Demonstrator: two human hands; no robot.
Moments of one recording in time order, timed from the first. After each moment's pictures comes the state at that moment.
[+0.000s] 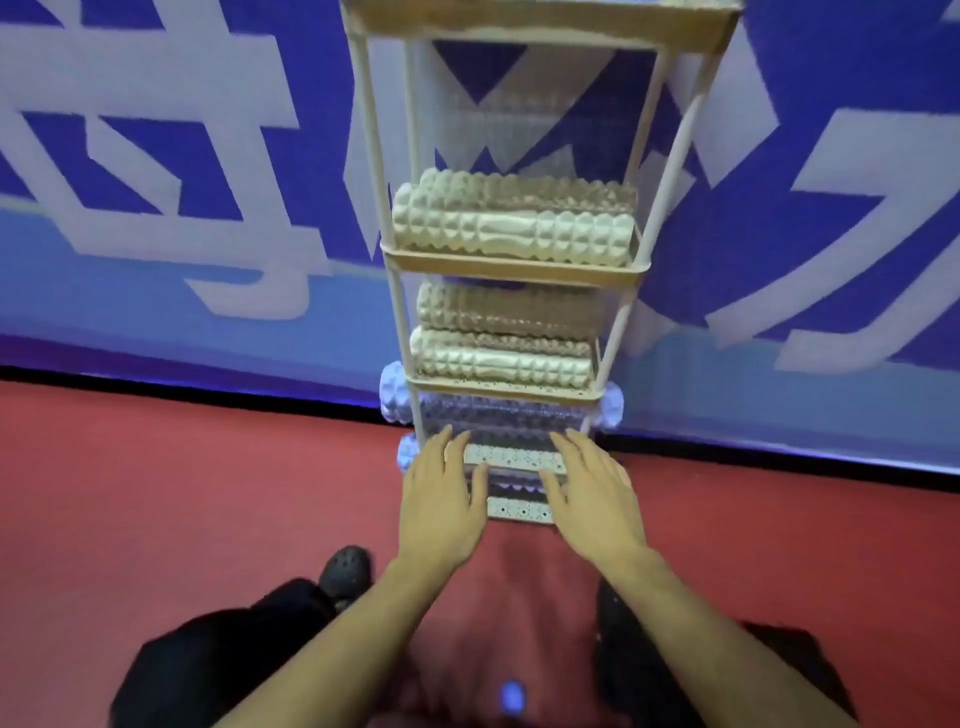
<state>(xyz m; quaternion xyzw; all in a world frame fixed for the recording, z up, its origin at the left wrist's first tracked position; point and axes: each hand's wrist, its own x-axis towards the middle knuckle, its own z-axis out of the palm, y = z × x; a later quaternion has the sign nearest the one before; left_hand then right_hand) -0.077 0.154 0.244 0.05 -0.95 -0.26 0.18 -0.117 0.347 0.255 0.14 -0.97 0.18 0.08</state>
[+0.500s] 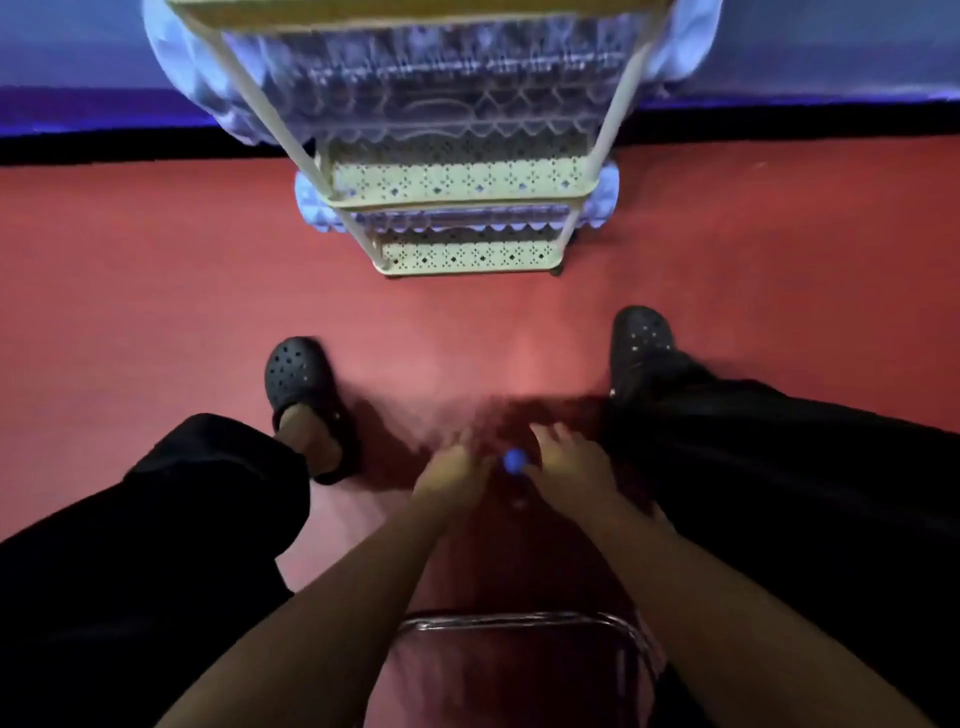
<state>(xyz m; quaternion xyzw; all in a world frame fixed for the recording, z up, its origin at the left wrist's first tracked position) -0.009 0.185 -0.077 0.09 -0.87 -0.29 -0.38 -0.023 0.365 -0.071 0.06 -0.92 0.07 -0.37</state>
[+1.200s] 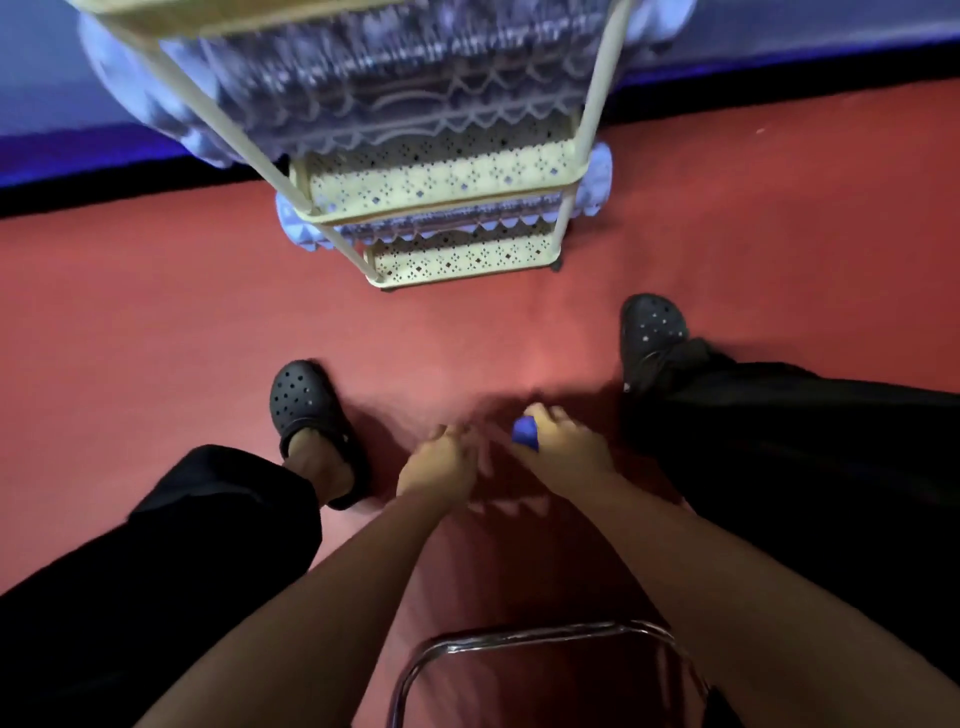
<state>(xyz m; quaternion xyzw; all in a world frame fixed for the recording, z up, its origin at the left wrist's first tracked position) -0.036 0.162 -0.071 0.11 -0.89 -0.22 -0.38 -0.043 0.344 -0.088 0.00 -0.93 0.17 -0.34</state>
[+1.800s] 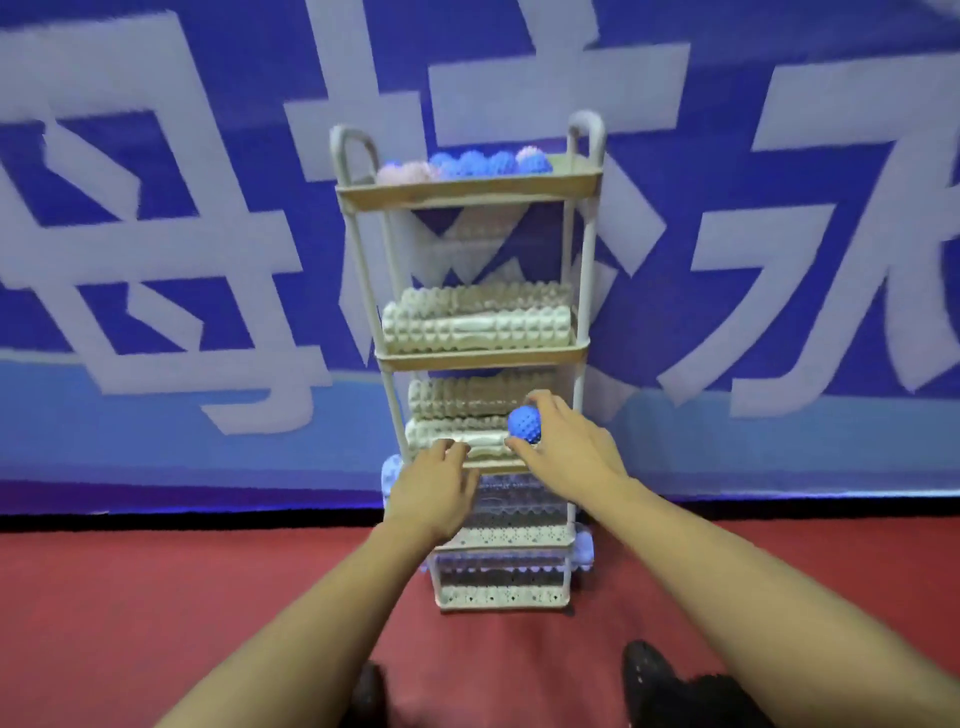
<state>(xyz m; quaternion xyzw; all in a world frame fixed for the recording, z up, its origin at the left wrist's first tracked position) -0.100 0.137 0.361 -0.05 -0.99 -0.10 0.07 -0.129 0.333 0.396 0.16 -0.96 0.17 0.12</state>
